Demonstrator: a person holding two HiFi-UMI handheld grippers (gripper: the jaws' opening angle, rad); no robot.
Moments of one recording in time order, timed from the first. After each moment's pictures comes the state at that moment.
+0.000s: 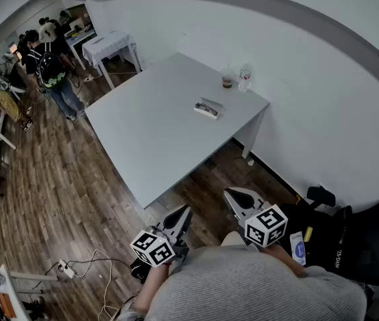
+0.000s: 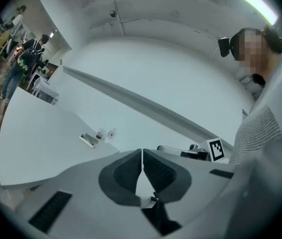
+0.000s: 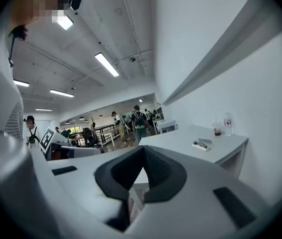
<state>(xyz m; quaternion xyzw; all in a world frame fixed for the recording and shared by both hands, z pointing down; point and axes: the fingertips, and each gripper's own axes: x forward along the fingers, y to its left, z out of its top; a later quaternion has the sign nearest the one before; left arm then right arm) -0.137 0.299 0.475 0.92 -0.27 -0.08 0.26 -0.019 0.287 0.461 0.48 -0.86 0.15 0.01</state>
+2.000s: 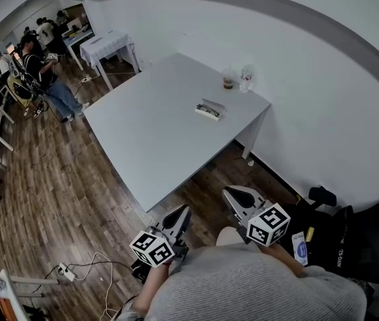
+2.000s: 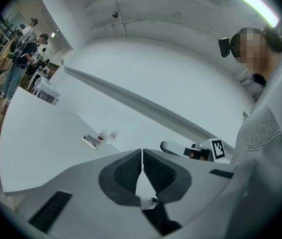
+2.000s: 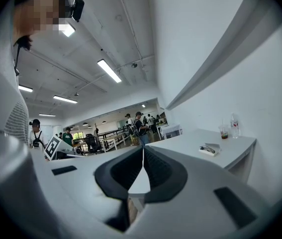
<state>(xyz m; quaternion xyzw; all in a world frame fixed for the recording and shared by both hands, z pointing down) -0.159 0.278 0.478 0.92 -0.27 -0.08 0.26 -0.041 0.268 0.446 0.47 -0.87 0.14 -0.03</state>
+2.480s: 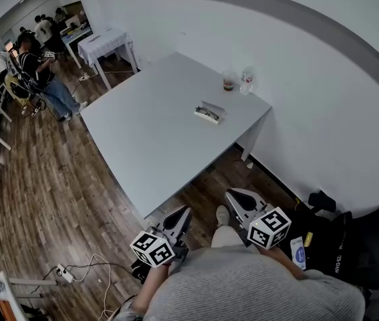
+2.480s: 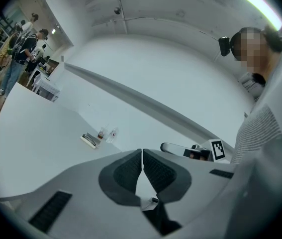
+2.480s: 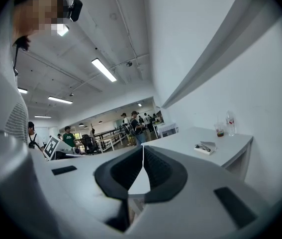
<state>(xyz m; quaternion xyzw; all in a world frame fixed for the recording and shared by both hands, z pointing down) -0.142 0.245 0.485 0.92 -0.26 -0.07 0.27 -0.021 0.239 0.457 0.48 -0.86 0.16 -0.03</state>
